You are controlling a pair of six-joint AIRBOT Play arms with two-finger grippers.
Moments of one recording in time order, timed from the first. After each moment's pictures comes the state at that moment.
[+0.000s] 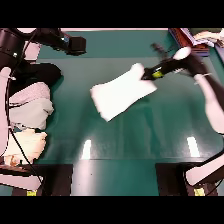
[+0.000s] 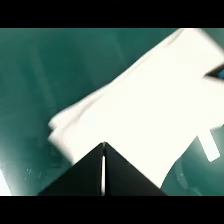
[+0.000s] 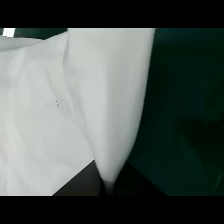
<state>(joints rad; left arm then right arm) -0.31 -1.54 1.96 1.25 -1.20 -1.57 0.00 -1.72 1.67 -1.01 1.20 1.32</state>
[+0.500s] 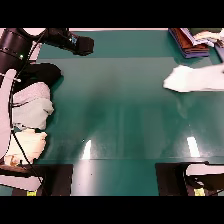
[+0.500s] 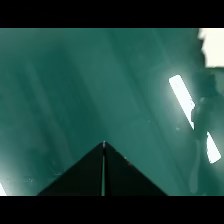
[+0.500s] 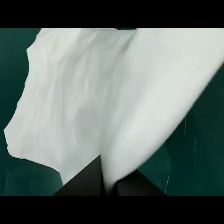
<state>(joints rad) -0.36 -1.54 1.96 1.25 -1.15 -1.56 -0.66 -1.51 1.68 -1.22 1.24 1.47</state>
